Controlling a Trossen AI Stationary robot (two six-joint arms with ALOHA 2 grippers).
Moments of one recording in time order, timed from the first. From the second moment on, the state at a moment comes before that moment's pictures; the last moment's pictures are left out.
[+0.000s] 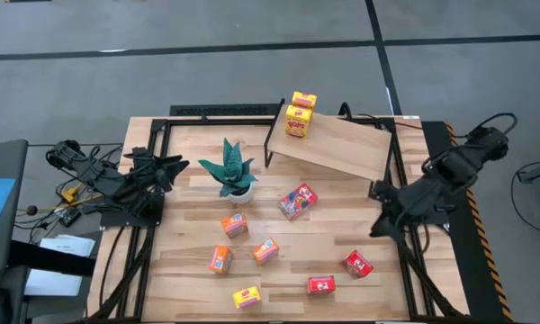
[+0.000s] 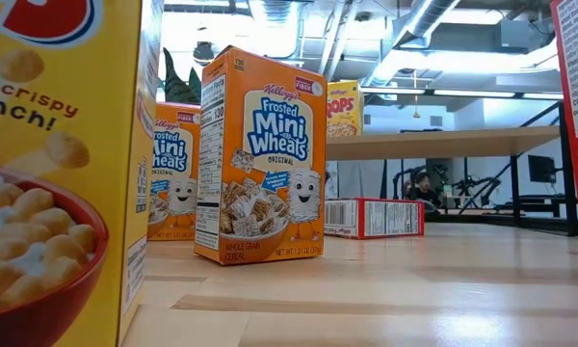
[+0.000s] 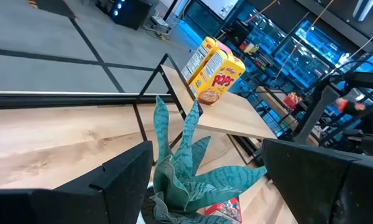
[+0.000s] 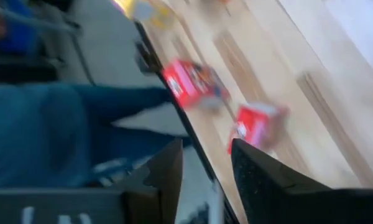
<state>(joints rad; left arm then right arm) -0.54 0.35 0.59 -0.45 -1.18 -0.85 0.62 1.02 1.33 -1.15 -0.02 1.27</state>
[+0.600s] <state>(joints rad) -0.54 0.35 0.59 -0.46 -1.18 -0.84 0.80 1.43 1.39 -1.29 -0.13 1.36</state>
